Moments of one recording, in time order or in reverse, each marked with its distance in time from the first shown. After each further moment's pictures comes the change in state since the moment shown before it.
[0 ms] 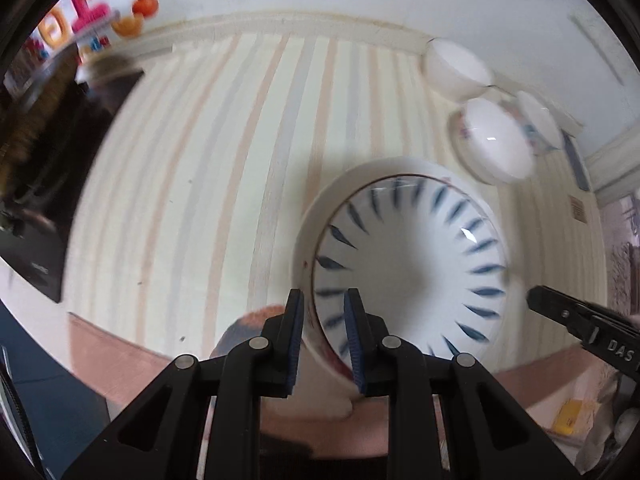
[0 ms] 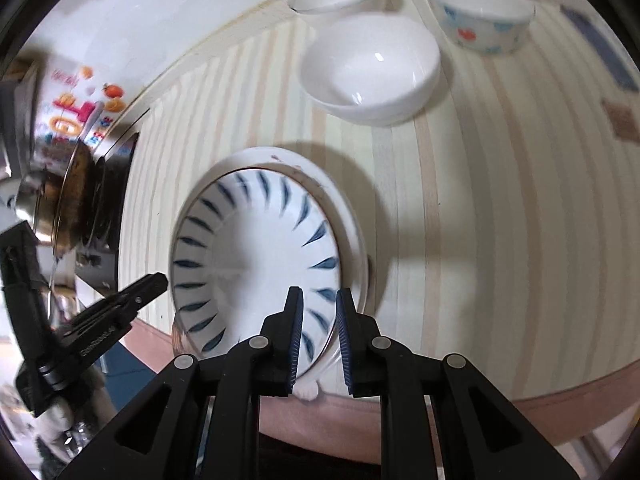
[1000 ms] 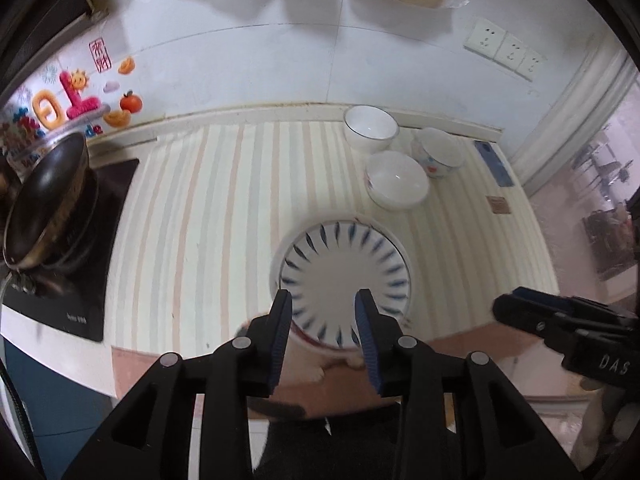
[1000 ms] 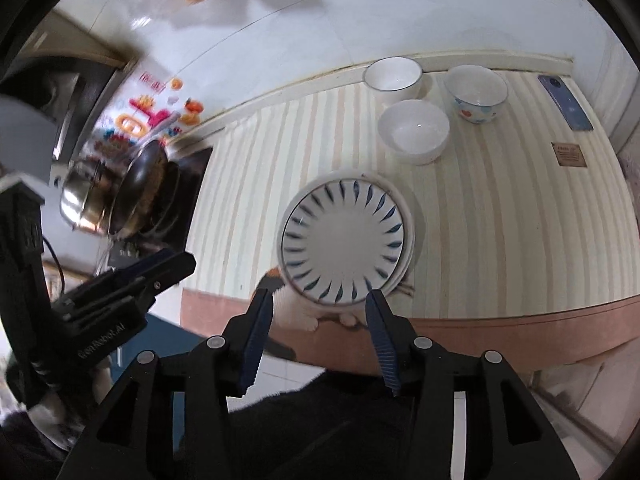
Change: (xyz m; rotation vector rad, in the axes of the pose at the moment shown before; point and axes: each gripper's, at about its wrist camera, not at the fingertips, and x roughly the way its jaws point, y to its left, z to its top) left arm -0.121 -0.028 -0.002 0.154 -0.160 -0.075; right arm -0.150 0.058 -0.063 0.015 -0.153 0.050
